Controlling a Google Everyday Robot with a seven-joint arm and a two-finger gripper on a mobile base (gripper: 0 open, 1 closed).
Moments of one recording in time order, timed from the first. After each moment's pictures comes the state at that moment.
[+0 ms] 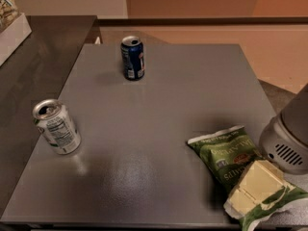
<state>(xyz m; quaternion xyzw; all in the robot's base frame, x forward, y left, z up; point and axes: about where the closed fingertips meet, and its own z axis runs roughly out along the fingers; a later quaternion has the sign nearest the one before) 0.318 -0.191 0.851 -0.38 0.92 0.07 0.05</state>
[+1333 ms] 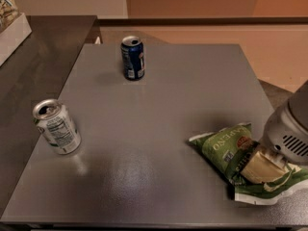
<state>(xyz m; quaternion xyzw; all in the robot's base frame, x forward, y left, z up) 0.326 -0.191 0.872 -0.40 0.91 0.06 0.07</state>
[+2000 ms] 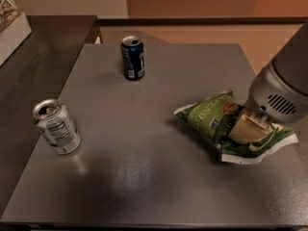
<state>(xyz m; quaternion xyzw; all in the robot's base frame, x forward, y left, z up) 0.375 -0.168 0.912 -0.45 0.89 0.05 0.12</state>
